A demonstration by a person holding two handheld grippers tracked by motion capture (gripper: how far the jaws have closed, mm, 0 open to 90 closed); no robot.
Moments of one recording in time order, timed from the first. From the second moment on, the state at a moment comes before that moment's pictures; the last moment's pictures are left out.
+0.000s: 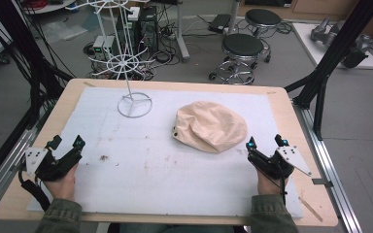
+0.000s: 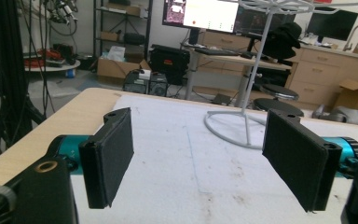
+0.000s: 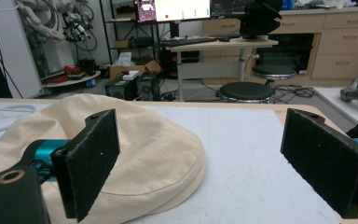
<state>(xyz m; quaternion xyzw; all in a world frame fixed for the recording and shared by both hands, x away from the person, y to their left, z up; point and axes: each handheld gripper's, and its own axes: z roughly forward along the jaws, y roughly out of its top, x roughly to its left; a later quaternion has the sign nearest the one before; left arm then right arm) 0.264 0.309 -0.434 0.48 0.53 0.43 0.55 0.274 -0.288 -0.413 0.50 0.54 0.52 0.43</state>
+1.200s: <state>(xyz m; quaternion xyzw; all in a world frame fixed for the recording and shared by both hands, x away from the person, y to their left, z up) 0.261 0.316 -0.437 0.48 0.54 0.42 0.55 0.262 -0.288 -0.408 0.49 0.54 0.52 0.43</state>
